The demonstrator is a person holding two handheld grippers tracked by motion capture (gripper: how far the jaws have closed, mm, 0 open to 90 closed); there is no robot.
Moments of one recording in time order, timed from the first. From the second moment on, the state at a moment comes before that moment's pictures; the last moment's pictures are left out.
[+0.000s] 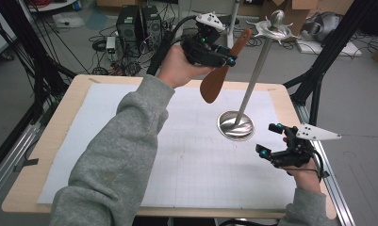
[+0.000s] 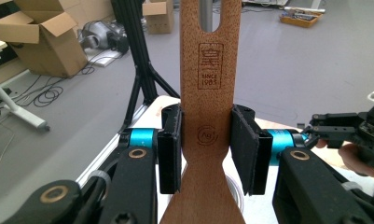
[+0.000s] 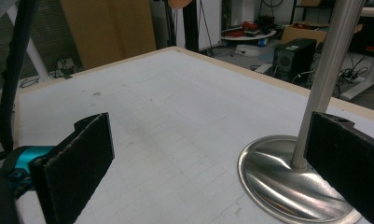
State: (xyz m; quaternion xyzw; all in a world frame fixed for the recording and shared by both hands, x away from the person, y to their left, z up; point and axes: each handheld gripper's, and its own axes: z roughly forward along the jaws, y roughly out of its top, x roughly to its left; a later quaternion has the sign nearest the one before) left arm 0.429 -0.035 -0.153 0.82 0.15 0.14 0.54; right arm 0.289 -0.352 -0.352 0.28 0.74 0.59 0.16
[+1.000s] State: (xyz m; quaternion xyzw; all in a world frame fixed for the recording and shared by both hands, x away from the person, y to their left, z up) left arm 0.430 -0.050 -0.152 0.82 0.14 0.14 0.54; right arm 0.287 -0.355 -0.350 0.28 0.73 0.59 0.17
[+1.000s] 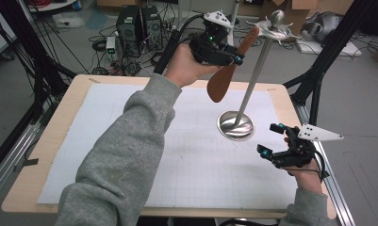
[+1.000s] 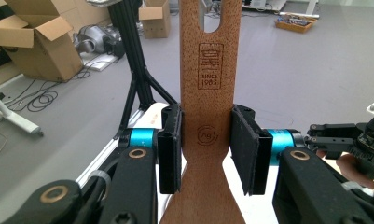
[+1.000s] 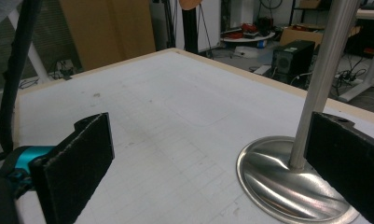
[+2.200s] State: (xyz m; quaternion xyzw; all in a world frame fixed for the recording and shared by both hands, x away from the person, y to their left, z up) left arm 0.438 -0.067 -0.164 0.82 0.15 0.14 0.53; right arm 0.284 -0.360 -0.349 0.29 0.73 0.59 0.17
